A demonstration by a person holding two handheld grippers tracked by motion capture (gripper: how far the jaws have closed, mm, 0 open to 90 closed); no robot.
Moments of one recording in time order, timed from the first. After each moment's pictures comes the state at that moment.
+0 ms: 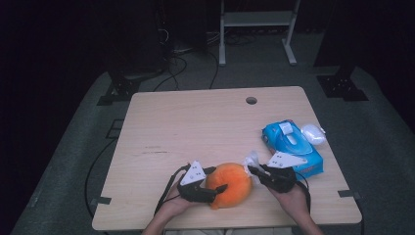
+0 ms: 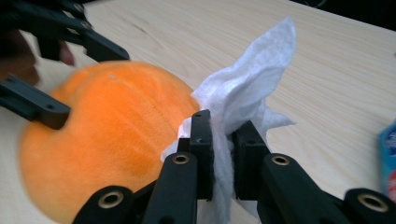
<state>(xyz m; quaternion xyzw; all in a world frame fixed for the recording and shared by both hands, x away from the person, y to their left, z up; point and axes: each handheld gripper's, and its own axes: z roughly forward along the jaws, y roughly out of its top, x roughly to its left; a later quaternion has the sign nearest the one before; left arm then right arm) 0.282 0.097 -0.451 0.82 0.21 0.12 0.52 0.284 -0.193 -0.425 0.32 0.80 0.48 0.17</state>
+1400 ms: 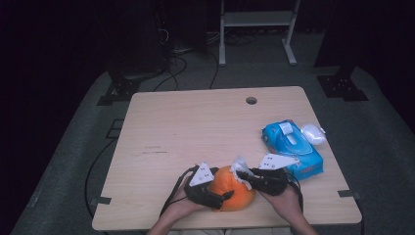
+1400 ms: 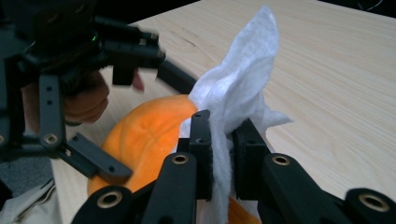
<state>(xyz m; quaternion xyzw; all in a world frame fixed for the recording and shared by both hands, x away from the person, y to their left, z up) 0.277 0.074 -0.451 0.83 0.22 0.12 0.50 0.279 -0.170 -0.417 0.29 0.81 0.50 0.12</state>
